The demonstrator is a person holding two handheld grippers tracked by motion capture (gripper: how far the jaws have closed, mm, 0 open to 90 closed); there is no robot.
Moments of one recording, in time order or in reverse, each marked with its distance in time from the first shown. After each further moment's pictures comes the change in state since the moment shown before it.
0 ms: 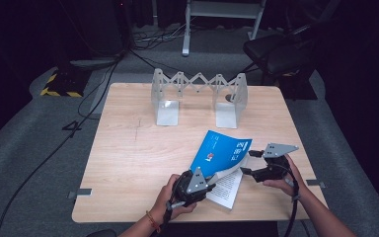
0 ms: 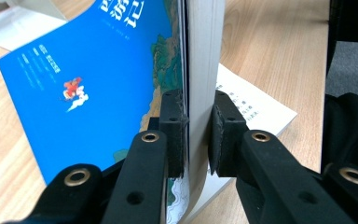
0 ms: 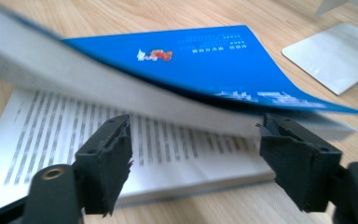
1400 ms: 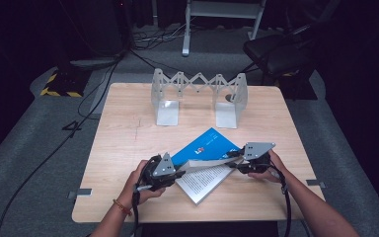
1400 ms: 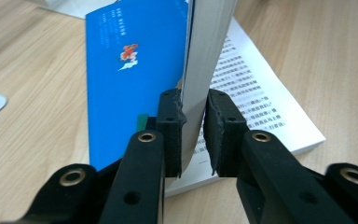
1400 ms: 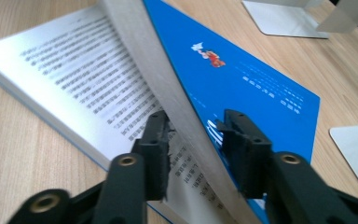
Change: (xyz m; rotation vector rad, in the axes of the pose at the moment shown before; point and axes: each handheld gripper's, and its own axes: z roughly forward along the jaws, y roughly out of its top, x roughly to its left) left arm 0.068 -0.024 -0.057 0.097 0.062 0.040; right arm 0.003 0.028 0.047 -0.012 0.138 -0.373
